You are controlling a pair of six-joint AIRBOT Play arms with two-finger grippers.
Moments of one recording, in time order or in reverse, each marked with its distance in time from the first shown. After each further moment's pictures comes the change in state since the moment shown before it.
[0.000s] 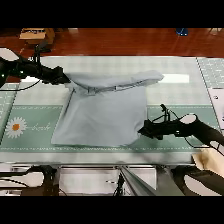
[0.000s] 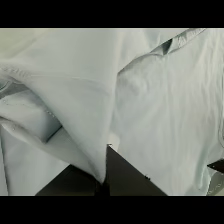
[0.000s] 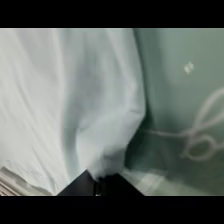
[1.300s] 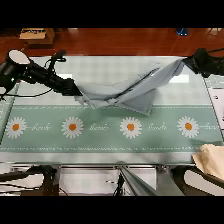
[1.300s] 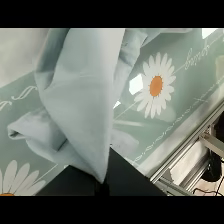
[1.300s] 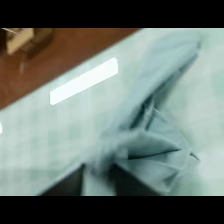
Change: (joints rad) left arm -0.127 0.052 -0.069 -0.048 -0.185 0.029; right arm -0.434 -0.073 0.790 -0.165 0.068 0.004
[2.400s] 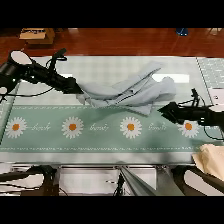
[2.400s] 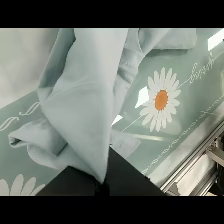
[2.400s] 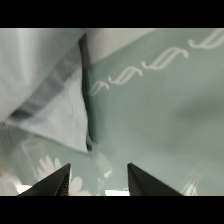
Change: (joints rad) left arm -0.009 -0.002 -0.003 -0.001 0.062 0.013; right arm 0.040 0.079 -0.631 0.069 -0.005 -0.085
